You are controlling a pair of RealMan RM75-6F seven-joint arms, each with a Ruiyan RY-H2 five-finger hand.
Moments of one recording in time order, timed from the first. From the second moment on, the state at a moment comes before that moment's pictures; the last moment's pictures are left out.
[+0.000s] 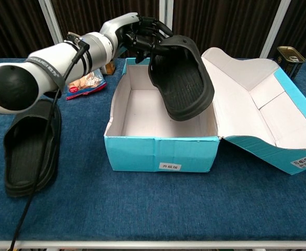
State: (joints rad) left arm -1.05 -1.92 -0.43 -0.92 1.15 0.76 -0.70; right arm 0.13 -0.95 0.05 -1.65 -1.57 1.45 0.10
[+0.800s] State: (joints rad) left arm -1.08 -2.19 -0.35 -0.54 1.30 0.88 -0.87; right arm 0.12 -0.94 0.05 -1.66 -1.56 1.46 0.09
